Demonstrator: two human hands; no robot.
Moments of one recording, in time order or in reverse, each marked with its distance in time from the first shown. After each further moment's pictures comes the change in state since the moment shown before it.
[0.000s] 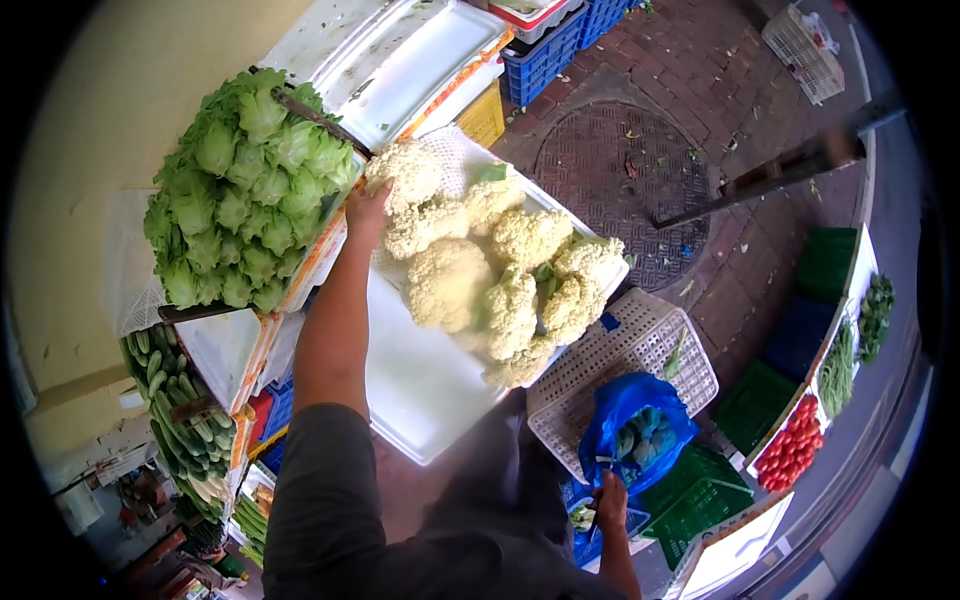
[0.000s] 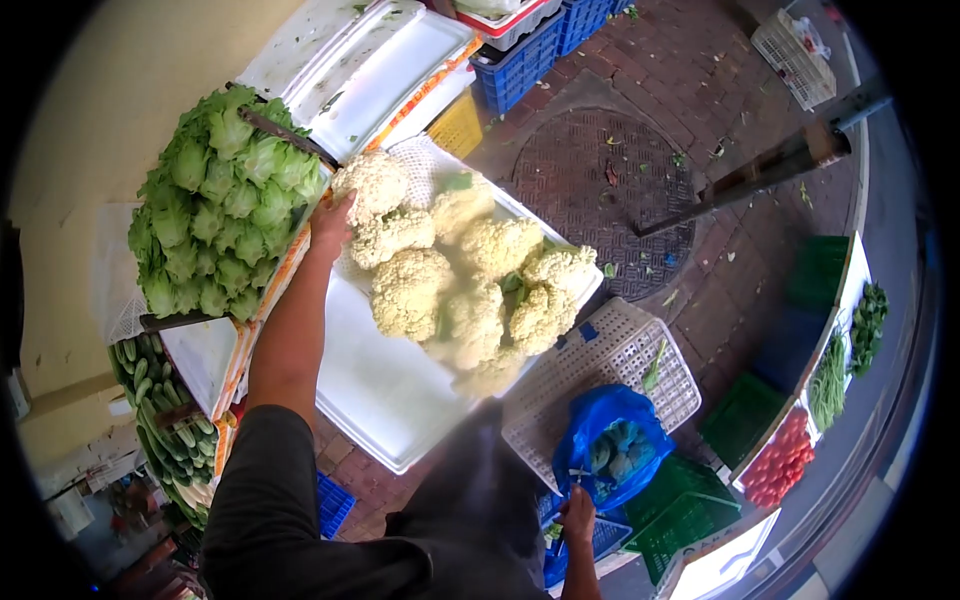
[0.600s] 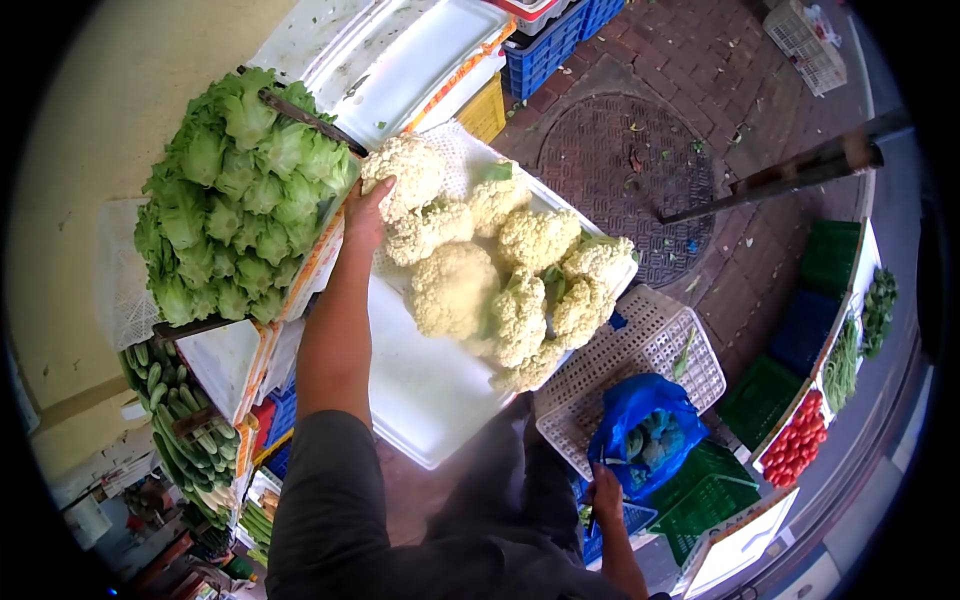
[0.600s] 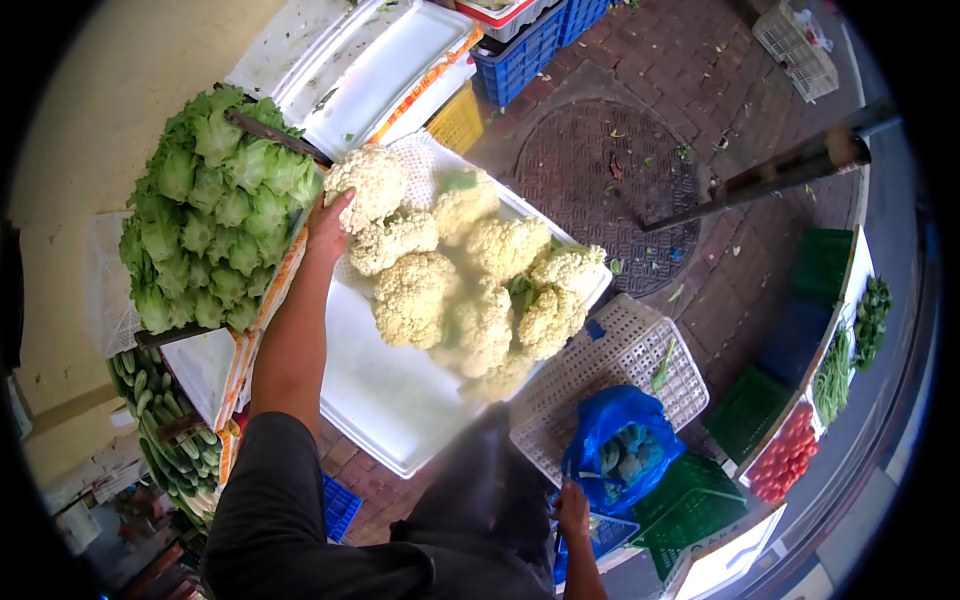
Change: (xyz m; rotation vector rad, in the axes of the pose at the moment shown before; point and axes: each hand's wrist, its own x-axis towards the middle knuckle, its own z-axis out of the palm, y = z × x) left_hand 0.028 -0.016 0.002 -0.565 -0.221 0.106; right_hand 0.005 -0.031 0.048 -0.122 -0.064 0.029
